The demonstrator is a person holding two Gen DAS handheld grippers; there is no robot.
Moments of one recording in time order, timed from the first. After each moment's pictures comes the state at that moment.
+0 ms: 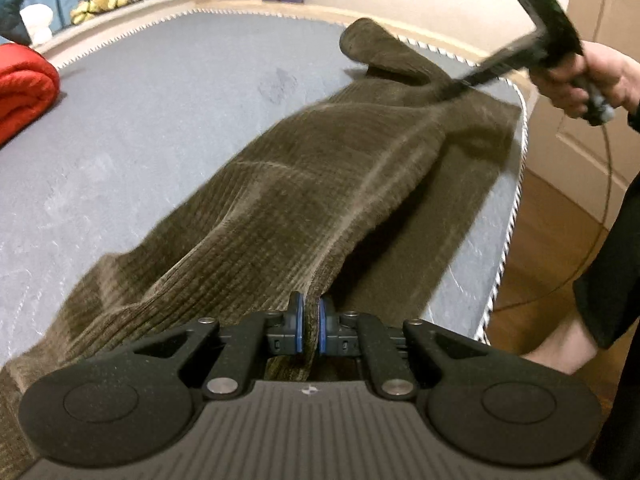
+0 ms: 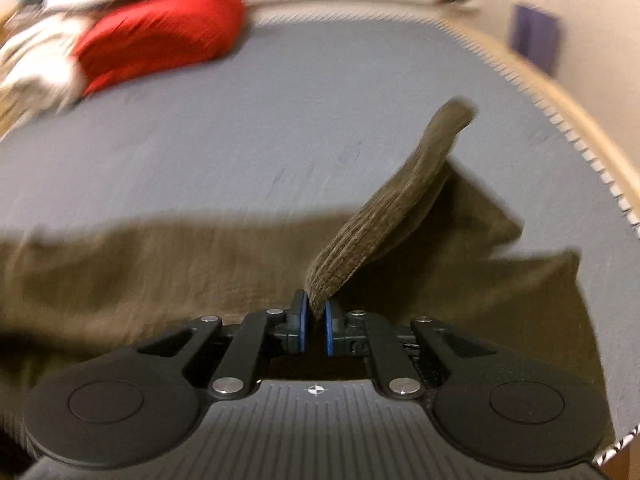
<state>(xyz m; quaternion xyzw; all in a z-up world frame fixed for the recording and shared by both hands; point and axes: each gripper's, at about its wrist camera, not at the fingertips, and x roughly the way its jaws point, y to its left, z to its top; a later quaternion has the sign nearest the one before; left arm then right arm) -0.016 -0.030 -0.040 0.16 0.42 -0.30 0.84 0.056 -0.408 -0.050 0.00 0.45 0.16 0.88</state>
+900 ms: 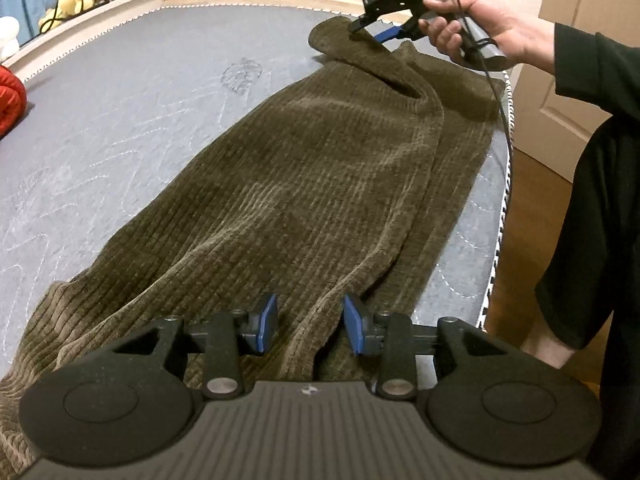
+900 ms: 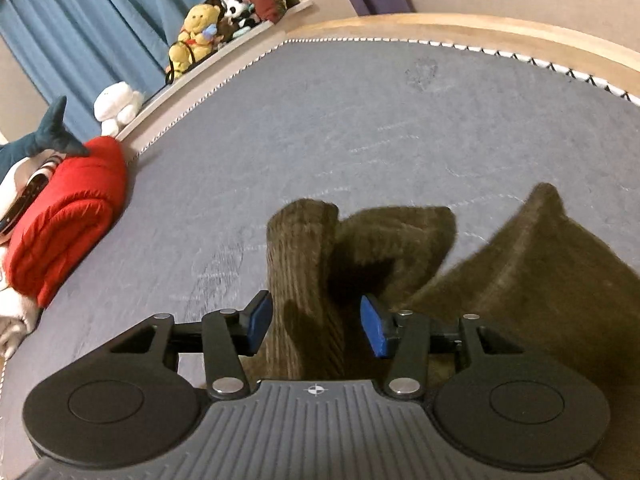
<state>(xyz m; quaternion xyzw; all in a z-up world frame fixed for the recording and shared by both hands) -0.007 -0.064 -0.061 0.19 0.42 -0.32 0.83 0.161 -0.495 -0.097 0.29 0.35 -0.02 0.89</state>
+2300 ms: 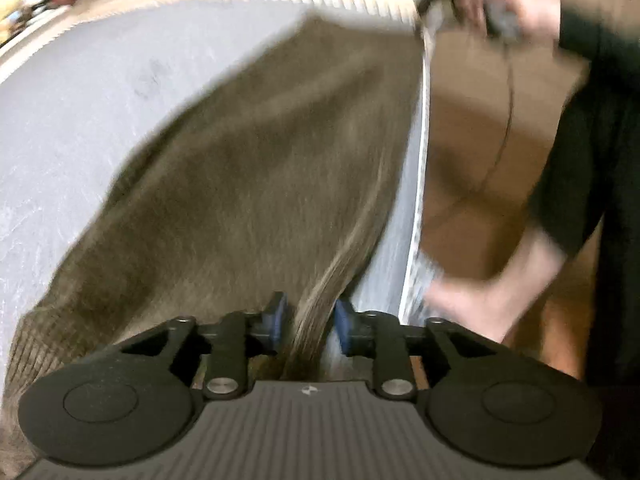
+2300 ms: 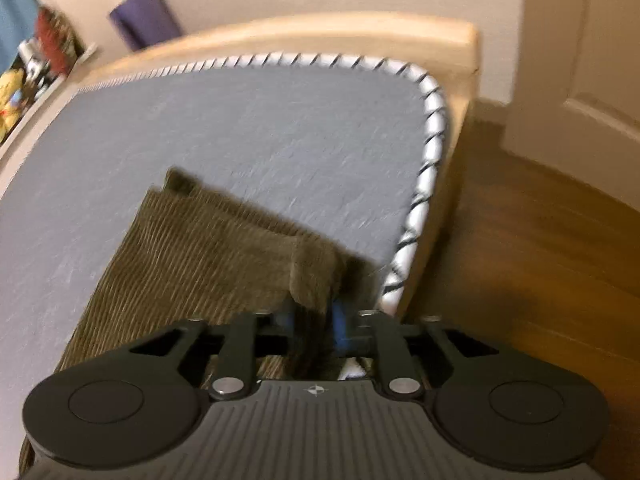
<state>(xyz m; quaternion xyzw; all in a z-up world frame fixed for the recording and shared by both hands) -0.027 -0.073 -0.040 0.21 0.41 -0.43 0.77 -0.010 -0.625 -0.100 0.30 0.37 -0.34 0.81</state>
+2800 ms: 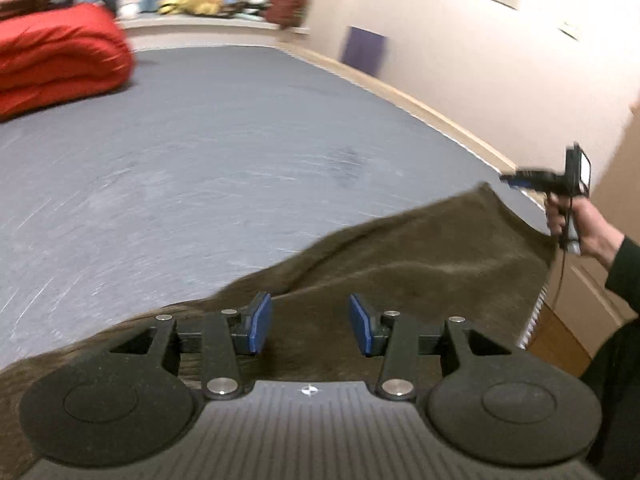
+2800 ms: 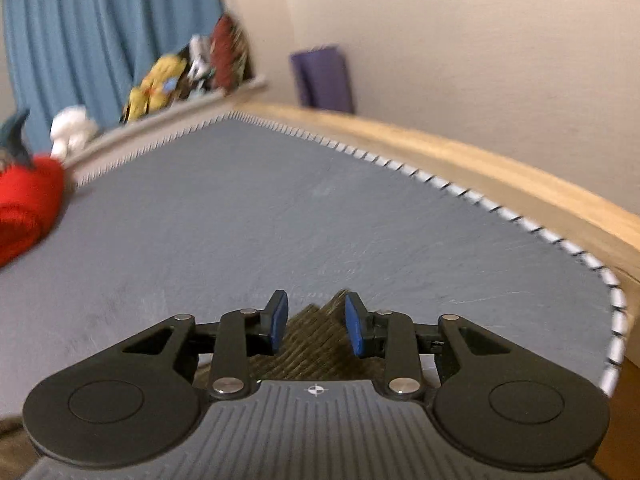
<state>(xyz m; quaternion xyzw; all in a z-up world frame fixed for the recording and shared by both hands) 0.032 0.020 -0.007 -0.01 0.37 -0.22 0.90 0.120 -0.611 -0.116 0.15 0.29 -0.12 0.94</state>
